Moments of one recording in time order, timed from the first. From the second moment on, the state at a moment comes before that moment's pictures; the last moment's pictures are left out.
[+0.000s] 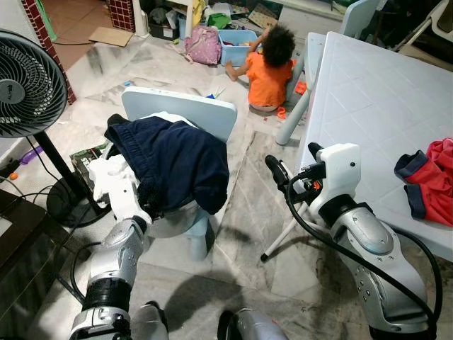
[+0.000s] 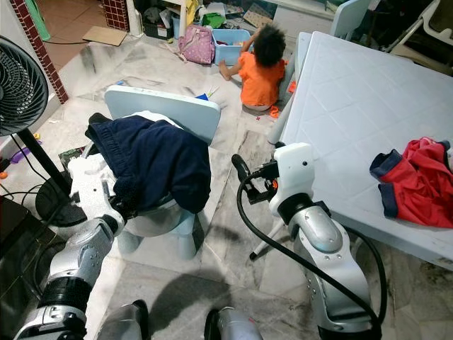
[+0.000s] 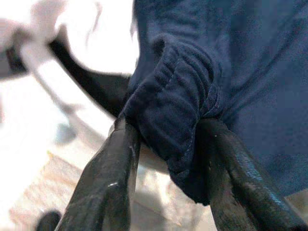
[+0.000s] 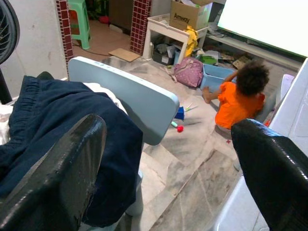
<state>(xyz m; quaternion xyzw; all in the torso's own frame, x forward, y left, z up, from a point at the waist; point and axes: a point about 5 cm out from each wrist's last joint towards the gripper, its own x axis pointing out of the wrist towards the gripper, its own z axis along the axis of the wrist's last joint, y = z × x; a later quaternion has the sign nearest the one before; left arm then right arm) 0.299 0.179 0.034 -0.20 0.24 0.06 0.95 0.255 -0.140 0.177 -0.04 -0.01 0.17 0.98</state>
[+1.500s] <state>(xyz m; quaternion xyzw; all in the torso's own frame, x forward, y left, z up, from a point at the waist) 0.310 0.145 0.031 -0.38 0.28 0.08 0.88 0.257 -0.140 0.180 -0.05 -0.02 0.19 0.98</state>
